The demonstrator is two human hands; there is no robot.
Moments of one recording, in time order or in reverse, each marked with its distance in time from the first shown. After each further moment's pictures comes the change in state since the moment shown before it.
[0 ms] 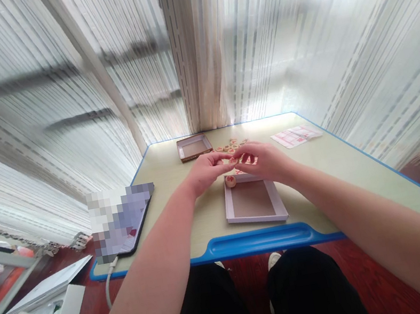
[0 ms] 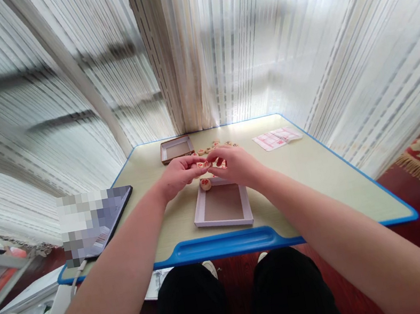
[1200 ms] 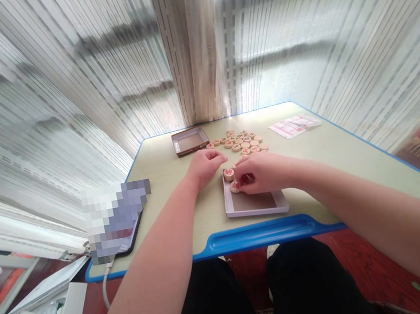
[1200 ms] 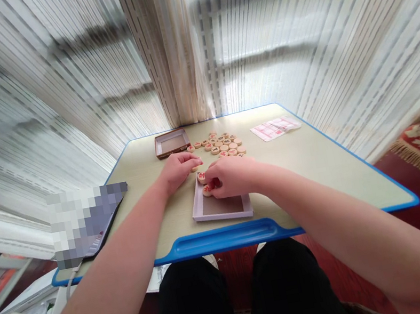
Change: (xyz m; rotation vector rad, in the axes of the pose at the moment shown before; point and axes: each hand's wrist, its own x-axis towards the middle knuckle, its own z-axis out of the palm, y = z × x) left_hand 0.014 -0.020 0.004 0.197 0.226 -0.014; right_hand -0.013 -0.028 -0.007 -0.256 -0.530 -0.066
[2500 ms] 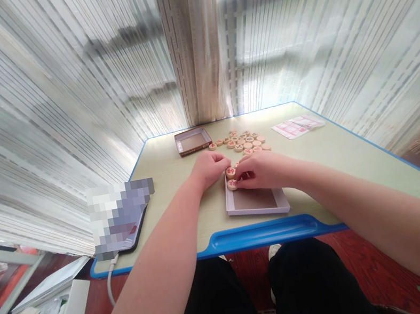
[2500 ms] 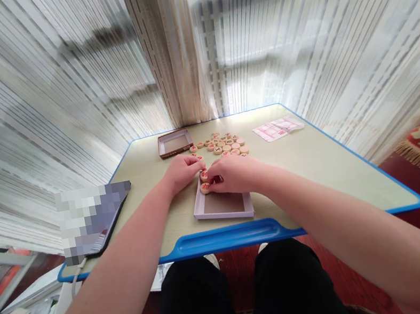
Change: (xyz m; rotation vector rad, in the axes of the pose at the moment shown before) left_hand -0.002 0.000 -0.001 0.209 -0.040 0.050; right_hand 0.006 0.005 0.007 -0.003 0.038 0.046
